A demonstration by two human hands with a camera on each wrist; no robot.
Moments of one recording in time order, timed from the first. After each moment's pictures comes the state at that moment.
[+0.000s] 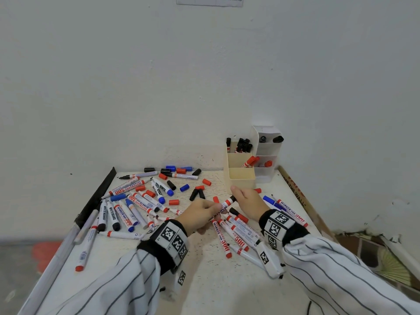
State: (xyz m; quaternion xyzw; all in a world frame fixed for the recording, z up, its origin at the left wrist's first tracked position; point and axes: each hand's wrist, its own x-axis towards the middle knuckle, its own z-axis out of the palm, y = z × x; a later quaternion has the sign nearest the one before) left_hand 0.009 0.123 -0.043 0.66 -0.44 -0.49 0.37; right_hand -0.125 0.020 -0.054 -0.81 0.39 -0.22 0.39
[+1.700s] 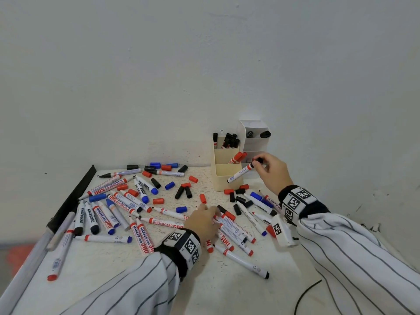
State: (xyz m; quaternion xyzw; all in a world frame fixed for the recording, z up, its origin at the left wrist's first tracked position) left_hand -0.023 0.082 -0.099 0.75 -0.59 -0.24 0.15; right_hand -0.184 -0.054 -0.025 -0.80 0.41 -0.39 0.20
